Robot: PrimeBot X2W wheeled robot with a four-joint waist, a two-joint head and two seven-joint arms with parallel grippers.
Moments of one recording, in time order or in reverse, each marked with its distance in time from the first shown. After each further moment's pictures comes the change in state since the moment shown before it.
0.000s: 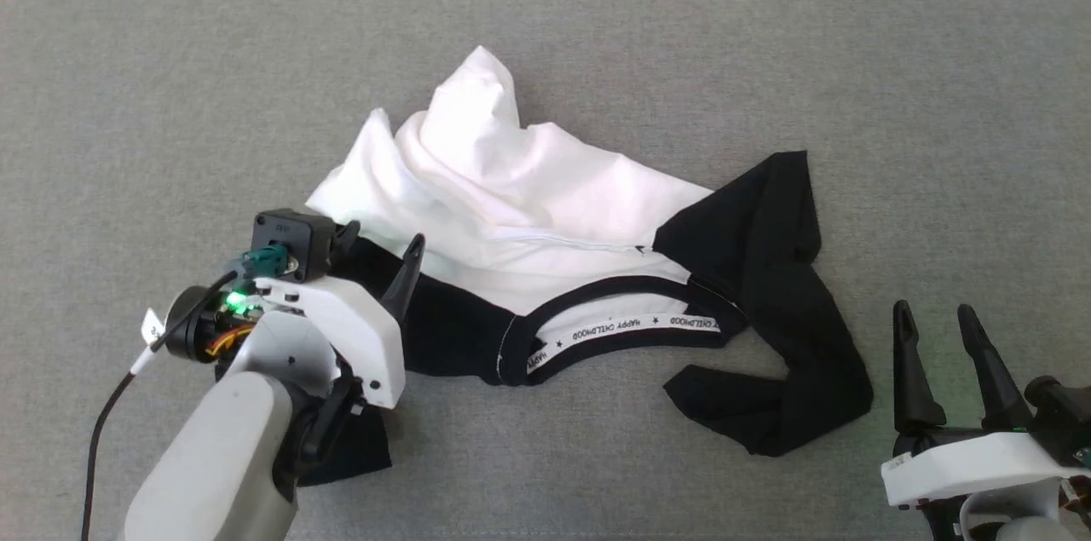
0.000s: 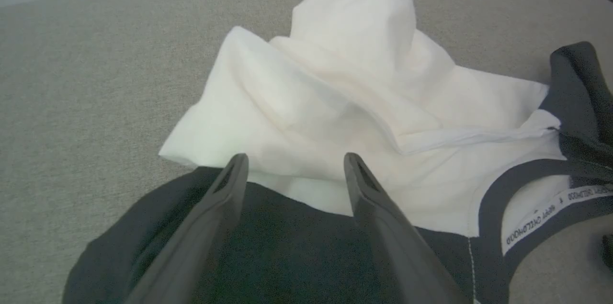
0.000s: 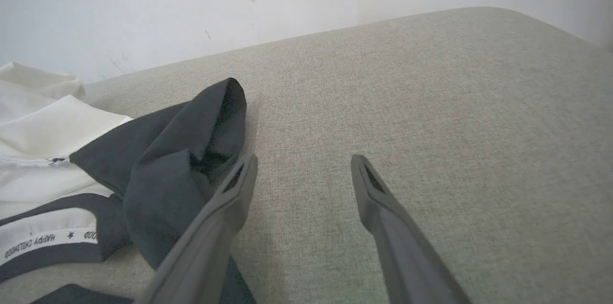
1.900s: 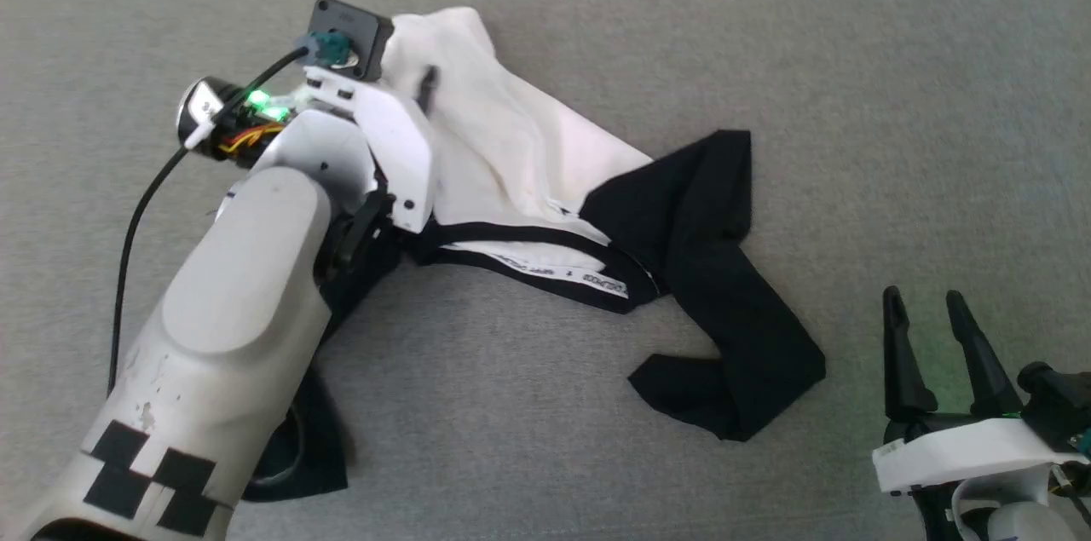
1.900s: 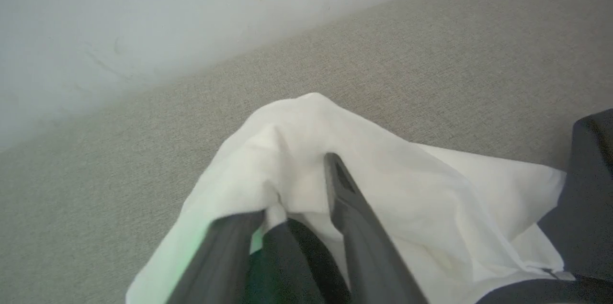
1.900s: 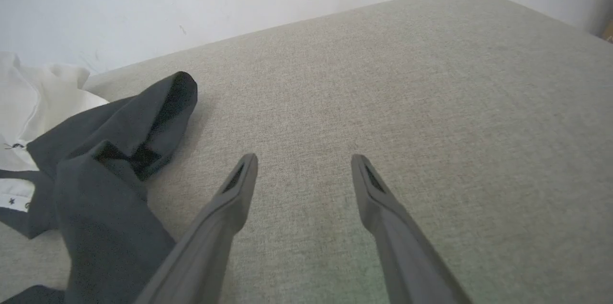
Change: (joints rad) left arm -0.469 -0.070 -0.124 0.336 0.090 -0.052 0.075; right arm -0.029 0.000 0.023 0.012 0.031 0.000 0.000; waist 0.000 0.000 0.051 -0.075
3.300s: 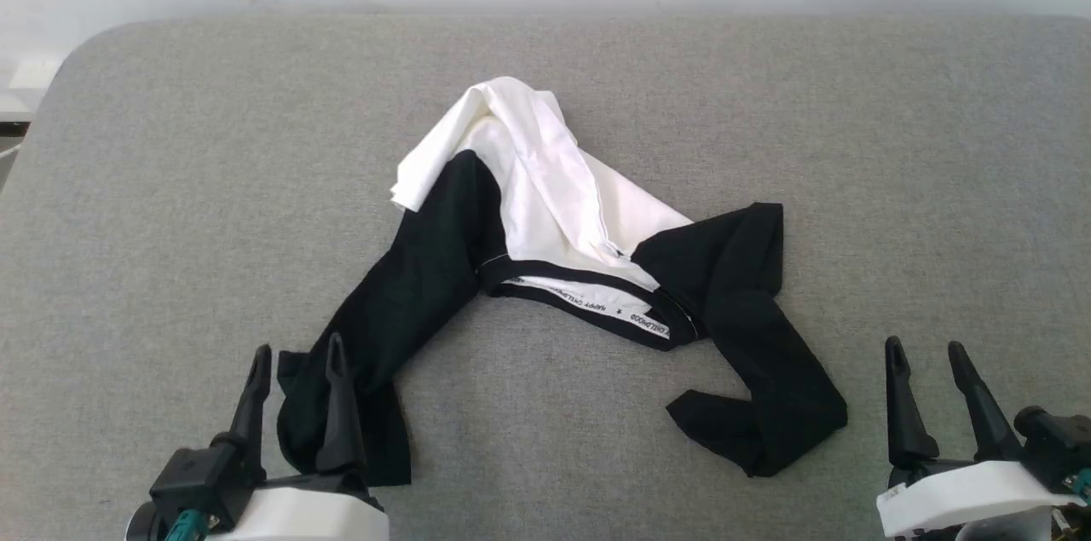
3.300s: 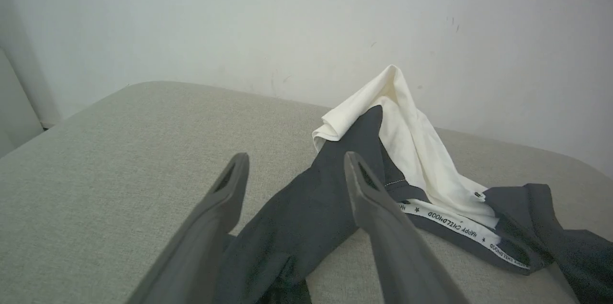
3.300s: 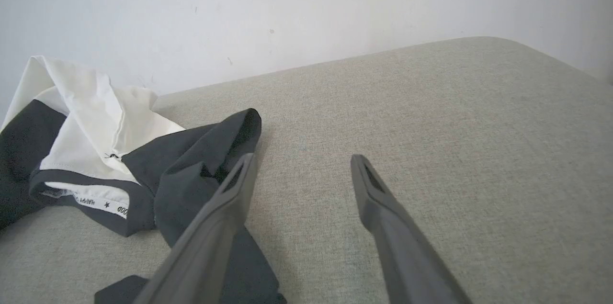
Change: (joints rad) left arm 0.927 -0.027 0.255 -0.574 -0.064 0.271 -0.597; right arm 0.074 0.000 -0.013 0.017 -0.019 0.000 0.000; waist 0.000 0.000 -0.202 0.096
